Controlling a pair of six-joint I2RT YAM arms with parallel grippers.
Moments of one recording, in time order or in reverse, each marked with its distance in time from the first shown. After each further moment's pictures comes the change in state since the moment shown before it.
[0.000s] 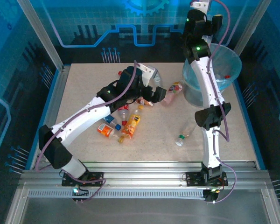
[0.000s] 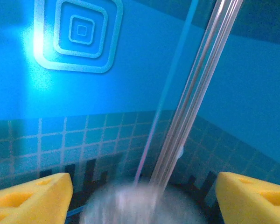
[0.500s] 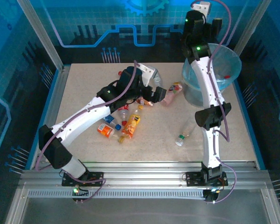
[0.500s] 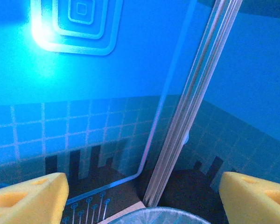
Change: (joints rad) left arm 0.000 0.000 0.000 0.000 0.000 -0.001; right arm 0.000 -0.008 0.000 -0.110 -0.002 0.114
